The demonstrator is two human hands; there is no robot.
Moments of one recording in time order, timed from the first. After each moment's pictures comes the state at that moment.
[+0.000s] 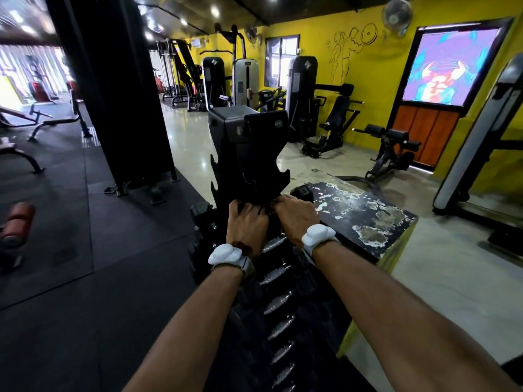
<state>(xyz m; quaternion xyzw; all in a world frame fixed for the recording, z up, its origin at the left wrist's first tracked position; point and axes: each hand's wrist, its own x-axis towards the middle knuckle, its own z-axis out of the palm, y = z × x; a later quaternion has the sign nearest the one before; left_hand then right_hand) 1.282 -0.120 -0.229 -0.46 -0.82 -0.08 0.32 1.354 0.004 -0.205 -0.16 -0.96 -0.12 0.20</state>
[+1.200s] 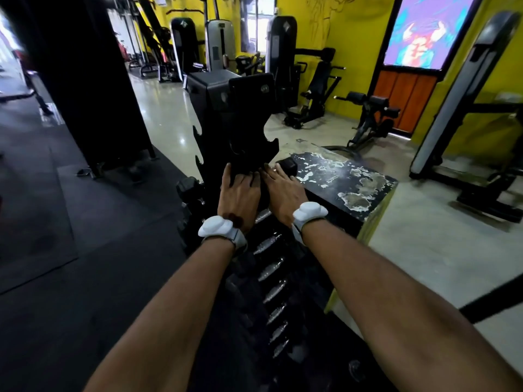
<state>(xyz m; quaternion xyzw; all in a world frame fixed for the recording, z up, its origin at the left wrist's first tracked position) 1.276 -0.120 -0.232 -0.48 -0.82 -0.06 0.31 1.356 -0.003 -0.224 -0.21 -0.97 -0.01 0.12</state>
